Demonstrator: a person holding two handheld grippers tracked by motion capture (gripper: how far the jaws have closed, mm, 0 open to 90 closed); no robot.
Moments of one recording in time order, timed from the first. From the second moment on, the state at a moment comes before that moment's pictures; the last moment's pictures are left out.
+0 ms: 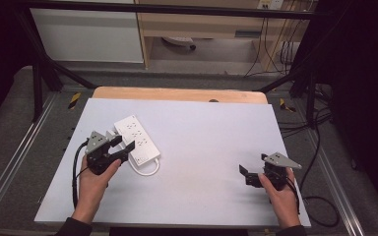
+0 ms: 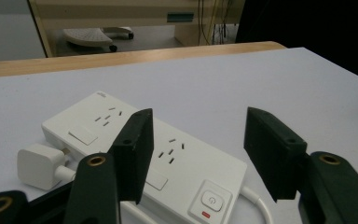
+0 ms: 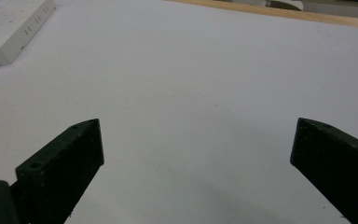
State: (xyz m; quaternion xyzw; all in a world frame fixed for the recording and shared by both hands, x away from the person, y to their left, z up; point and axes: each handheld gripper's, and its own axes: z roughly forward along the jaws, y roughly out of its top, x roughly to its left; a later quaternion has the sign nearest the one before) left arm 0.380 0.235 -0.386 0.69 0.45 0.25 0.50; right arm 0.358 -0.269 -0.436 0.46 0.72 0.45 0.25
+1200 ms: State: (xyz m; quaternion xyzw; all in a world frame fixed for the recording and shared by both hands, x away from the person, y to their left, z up) left arm 0.384 0.236 -0.402 0.71 0.44 0.22 0.50; right arm 0.359 -0.269 -0.438 0.46 0.72 0.45 0.25
